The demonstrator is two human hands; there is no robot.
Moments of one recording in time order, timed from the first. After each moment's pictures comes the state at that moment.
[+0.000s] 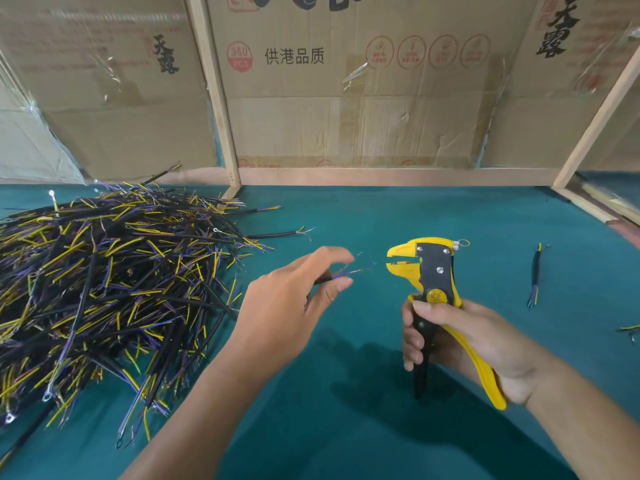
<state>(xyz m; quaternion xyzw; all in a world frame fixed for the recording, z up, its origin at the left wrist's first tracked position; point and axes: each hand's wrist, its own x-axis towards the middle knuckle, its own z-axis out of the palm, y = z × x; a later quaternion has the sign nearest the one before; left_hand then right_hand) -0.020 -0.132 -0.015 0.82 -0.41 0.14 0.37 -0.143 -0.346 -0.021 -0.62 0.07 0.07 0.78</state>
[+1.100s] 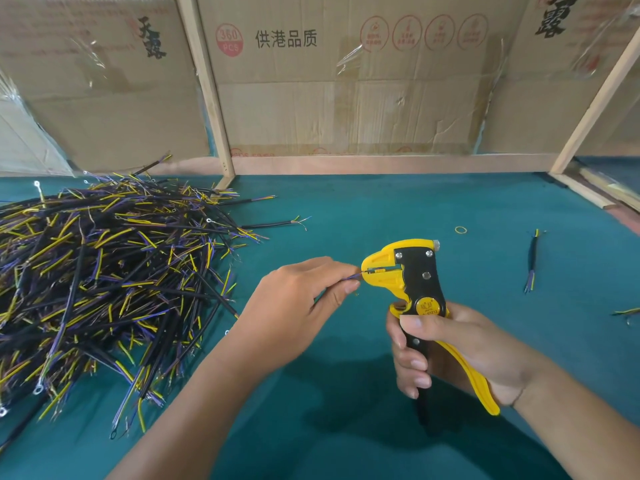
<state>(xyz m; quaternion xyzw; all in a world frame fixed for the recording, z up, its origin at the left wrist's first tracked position) -0.023 -0.136 -0.019 0.79 -0.49 0.08 0.37 -0.148 -0.336 -0.028 -0.58 -0.03 0.16 0.80</state>
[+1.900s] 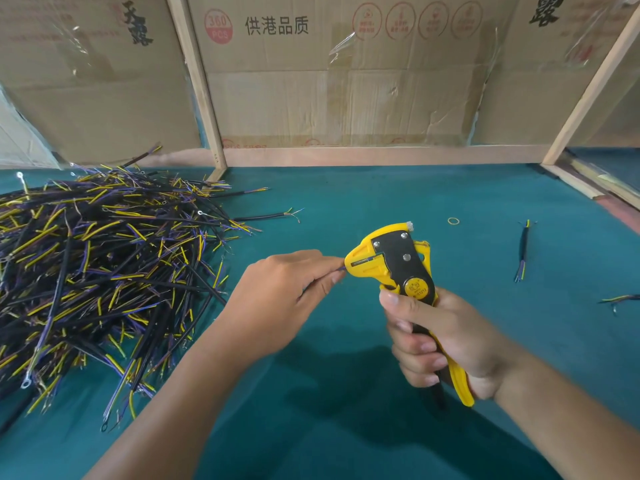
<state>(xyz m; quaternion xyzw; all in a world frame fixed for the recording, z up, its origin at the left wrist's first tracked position) -0.025 -0.131 -0.011 0.81 -0.49 0.10 0.31 -0.152 -0.320 -0.022 -0.62 0.08 0.10 0.77</state>
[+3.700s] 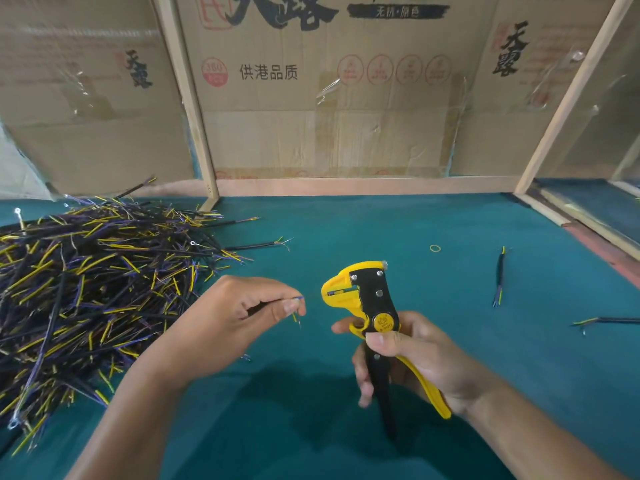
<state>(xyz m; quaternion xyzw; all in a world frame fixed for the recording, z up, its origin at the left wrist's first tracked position) -0.003 -0.095 0.006 0.77 -0.51 -0.03 0.38 -0.141 -0.330 -0.040 -0.60 -0.03 0.09 0.79</state>
